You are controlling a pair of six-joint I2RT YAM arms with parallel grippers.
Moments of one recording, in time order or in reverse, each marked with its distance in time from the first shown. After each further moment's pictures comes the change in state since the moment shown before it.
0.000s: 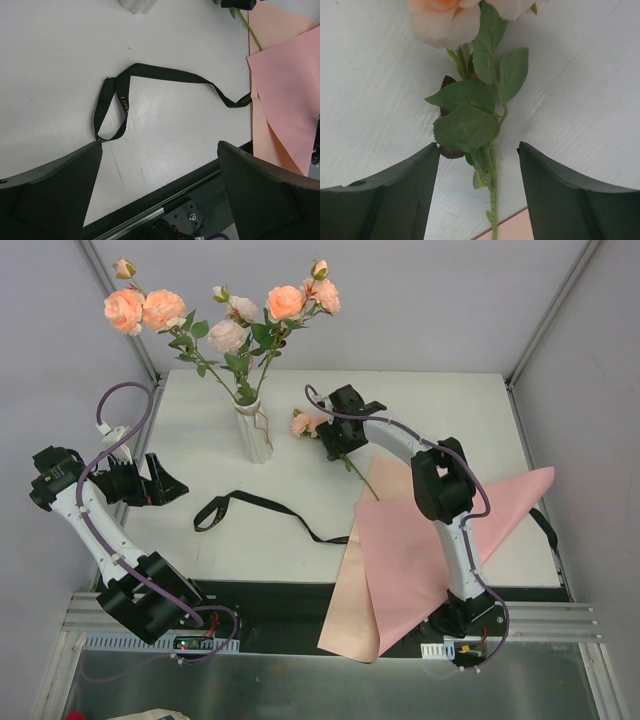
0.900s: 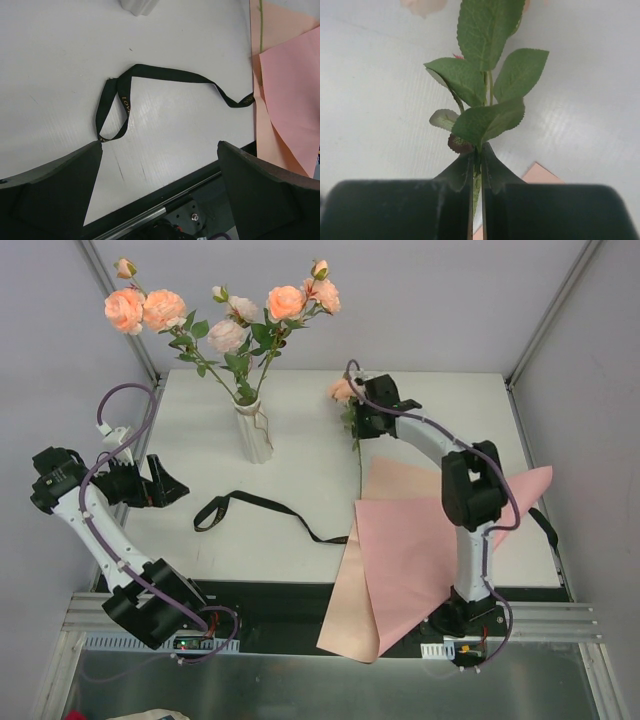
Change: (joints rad) left arm 0.000 -0.027 0.000 -0.003 -0.007 0.003; right arm -0.107 -0.092 -0.126 0.144 -0.056 0.216
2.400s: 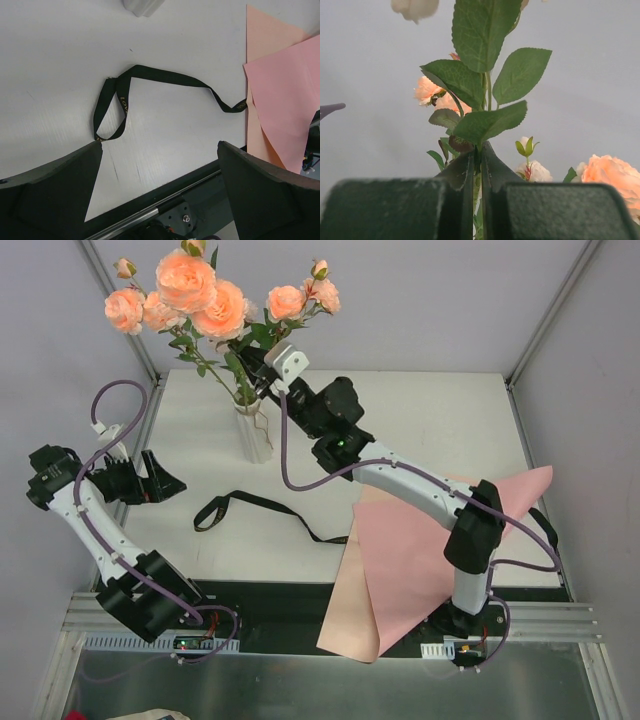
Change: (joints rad) left arm 0.007 0.032 0.019 0.004 0.005 -0.053; right arm 0.517 -0.316 0.038 1.172 0.032 -0.530
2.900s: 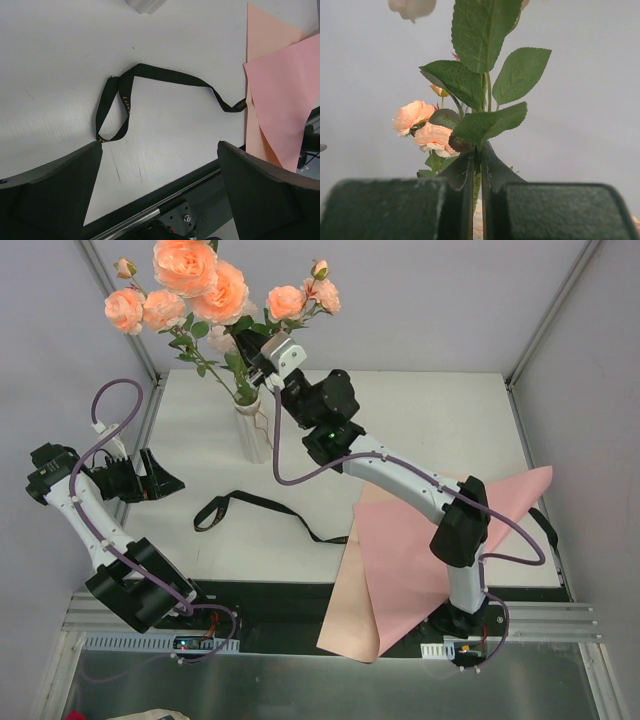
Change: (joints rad) left arm 0.000 0.069 0.000 0.021 0.000 0.005; right arm 0.003 0.103 0.145 0.071 0.025 -0.073
